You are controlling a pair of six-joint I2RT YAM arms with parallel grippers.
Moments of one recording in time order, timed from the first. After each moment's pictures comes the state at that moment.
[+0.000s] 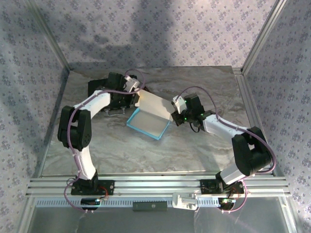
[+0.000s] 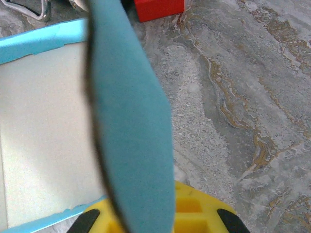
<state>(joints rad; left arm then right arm) -0.28 1.88 1.37 -0.37 0.49 0.19 0.46 1.52 0.87 -0.12 -0.25 -0.11</state>
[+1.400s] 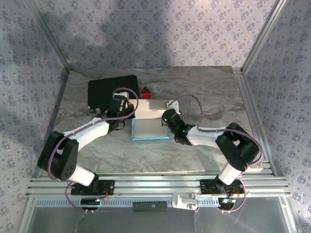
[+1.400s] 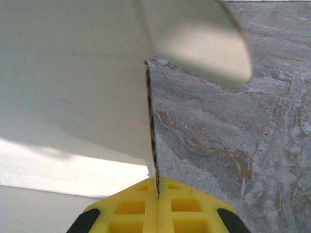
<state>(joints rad) -0.50 1.45 0.81 -0.02 -0.08 -0.54 0.80 1.64 0.74 0.37 0.53 0.35</state>
